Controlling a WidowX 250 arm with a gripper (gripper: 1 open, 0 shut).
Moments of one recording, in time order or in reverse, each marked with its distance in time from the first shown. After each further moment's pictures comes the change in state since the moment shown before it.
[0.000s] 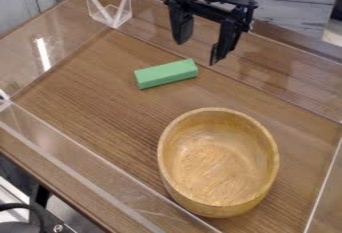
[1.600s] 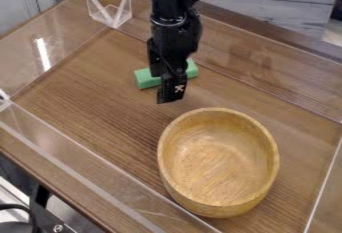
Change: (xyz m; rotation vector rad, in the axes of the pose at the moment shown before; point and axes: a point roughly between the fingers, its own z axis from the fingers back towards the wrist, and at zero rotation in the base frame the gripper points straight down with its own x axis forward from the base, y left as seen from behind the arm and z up) arm 0.005 0.056 -0.084 0.079 -0.075 -0.625
